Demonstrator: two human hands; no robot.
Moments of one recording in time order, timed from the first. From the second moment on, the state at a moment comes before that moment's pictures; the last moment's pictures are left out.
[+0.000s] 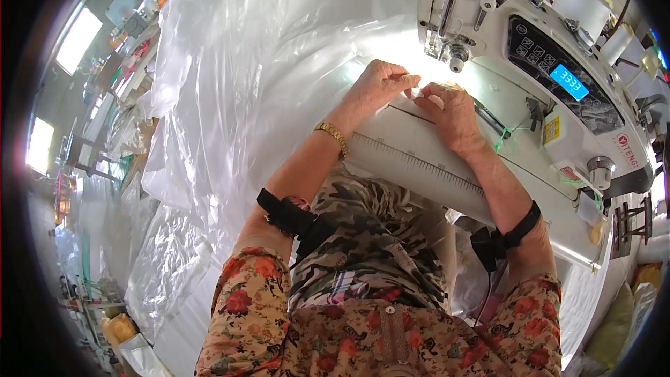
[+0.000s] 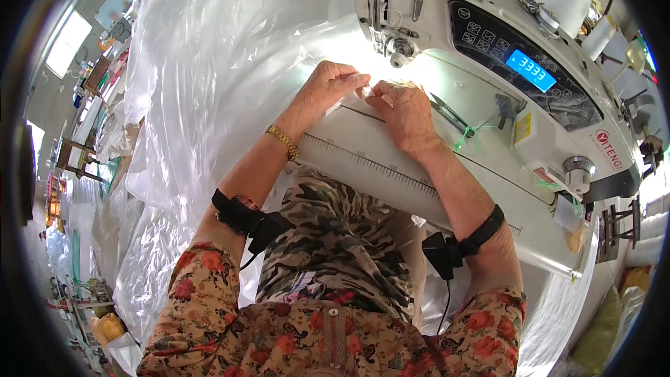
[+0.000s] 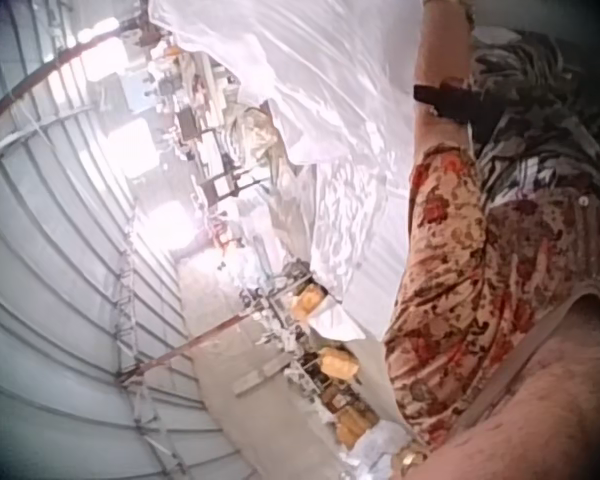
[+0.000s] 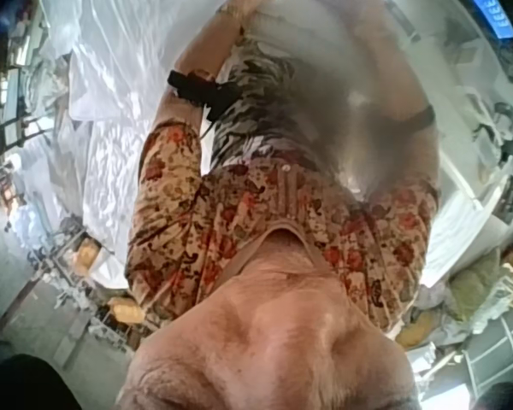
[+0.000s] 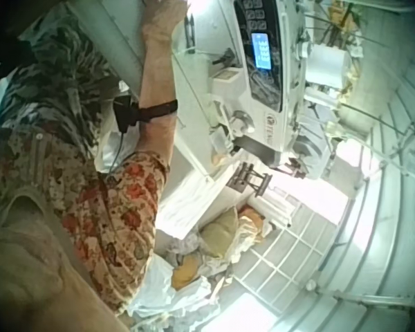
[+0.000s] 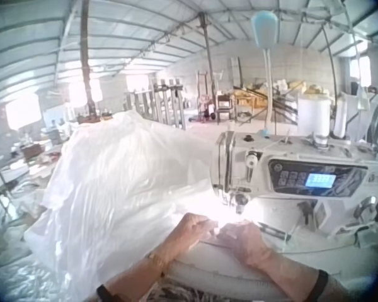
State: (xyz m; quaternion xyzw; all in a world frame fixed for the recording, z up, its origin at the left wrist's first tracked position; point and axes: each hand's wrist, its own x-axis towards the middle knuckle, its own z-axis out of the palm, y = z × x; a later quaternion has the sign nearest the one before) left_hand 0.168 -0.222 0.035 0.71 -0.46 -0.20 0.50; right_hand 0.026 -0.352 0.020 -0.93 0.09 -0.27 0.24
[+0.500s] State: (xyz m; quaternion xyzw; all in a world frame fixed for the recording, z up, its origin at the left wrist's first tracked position) left_hand 0.180 -0.226 0.016 0.71 -0.48 -0.16 0.49; right_hand 0.028 -0.349 0.018 -0.90 0.14 -0.27 0.30
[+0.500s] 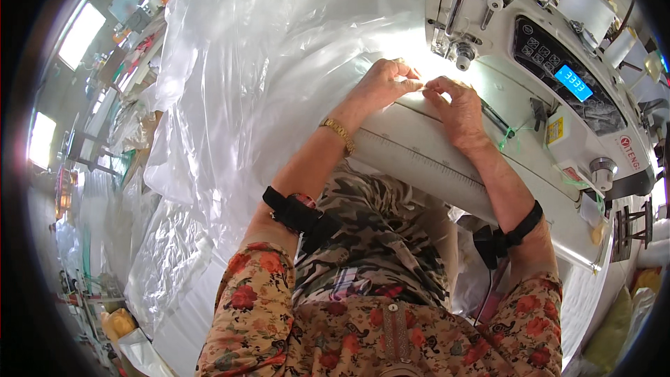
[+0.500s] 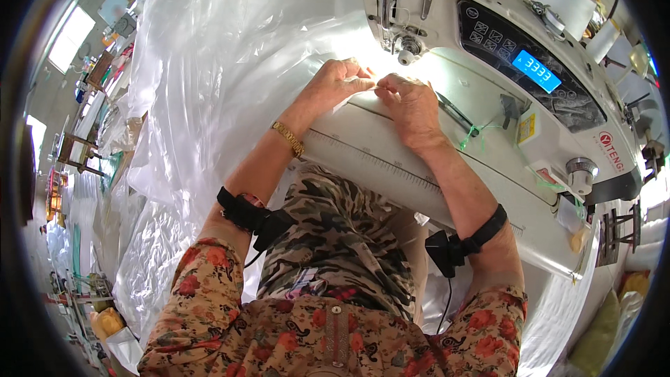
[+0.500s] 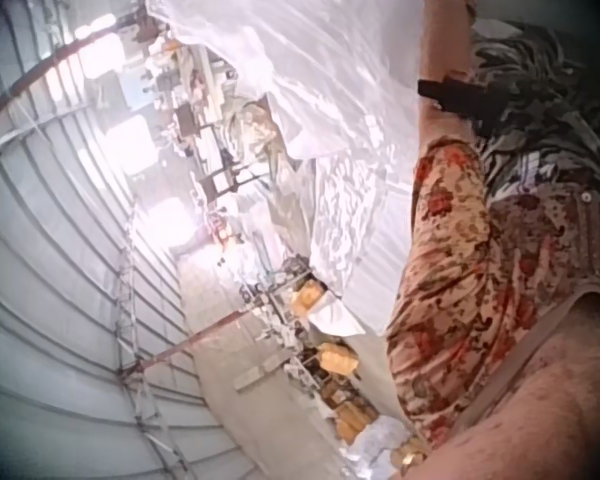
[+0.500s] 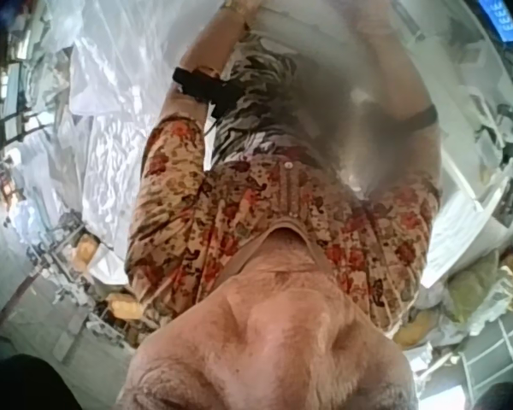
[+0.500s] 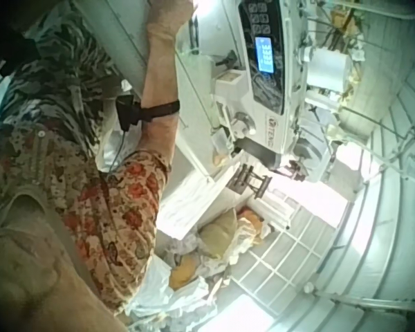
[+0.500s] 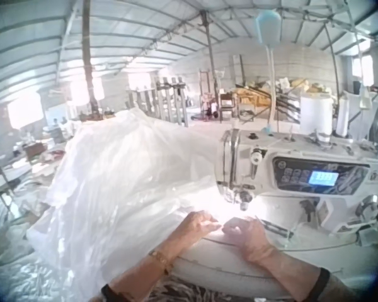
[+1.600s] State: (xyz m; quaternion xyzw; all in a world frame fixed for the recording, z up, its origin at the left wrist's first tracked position) left_hand 0.165 -0.234 0.008 0.76 -0.53 0.03 0.38; right_hand 0.036 -0.354 0.008 -0.95 0.11 -0.29 0.08
